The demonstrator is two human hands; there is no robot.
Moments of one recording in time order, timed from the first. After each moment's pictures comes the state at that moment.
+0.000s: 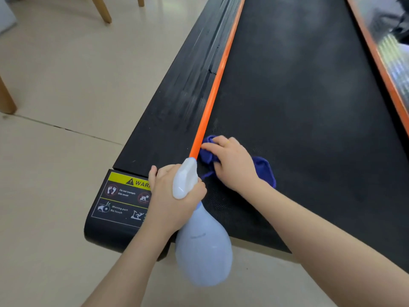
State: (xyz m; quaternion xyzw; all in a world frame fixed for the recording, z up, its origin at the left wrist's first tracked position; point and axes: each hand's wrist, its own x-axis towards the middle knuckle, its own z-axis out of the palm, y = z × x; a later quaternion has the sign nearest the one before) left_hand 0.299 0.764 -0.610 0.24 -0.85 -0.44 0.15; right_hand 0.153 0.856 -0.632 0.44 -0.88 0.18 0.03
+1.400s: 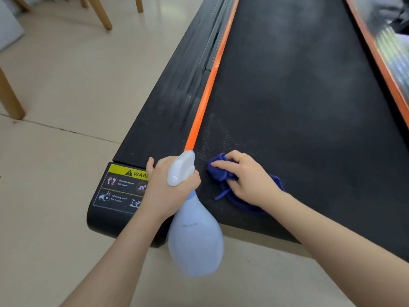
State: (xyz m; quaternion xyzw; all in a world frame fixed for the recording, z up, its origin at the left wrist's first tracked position) left_hand 0.302 0.765 -0.606 0.21 -0.85 -0.47 0.15; right_hand 0.177 0.922 -0.636 0.49 -0.85 0.20 -0.02
